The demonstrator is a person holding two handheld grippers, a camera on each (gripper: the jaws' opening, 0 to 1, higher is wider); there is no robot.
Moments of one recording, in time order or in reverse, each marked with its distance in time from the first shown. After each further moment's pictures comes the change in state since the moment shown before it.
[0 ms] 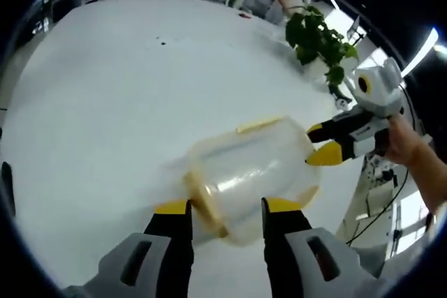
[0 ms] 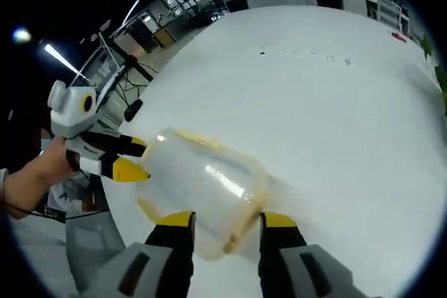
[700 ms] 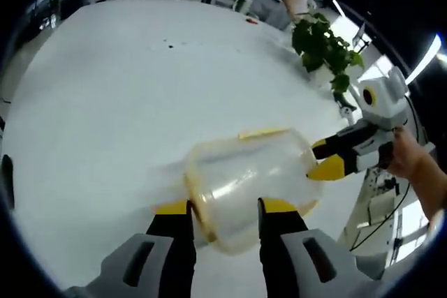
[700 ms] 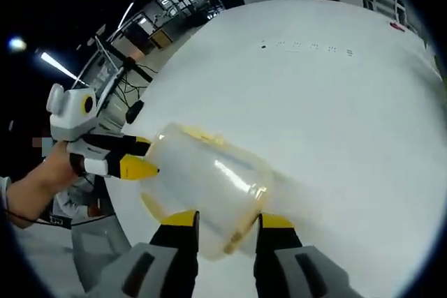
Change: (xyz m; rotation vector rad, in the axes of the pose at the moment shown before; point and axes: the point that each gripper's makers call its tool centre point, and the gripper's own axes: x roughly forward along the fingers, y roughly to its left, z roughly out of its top) left arm 0.001 0.004 0.005 -0.016 -0.032 0.029; right arm 0.006 0.011 -0.003 0.050 0.011 0.018
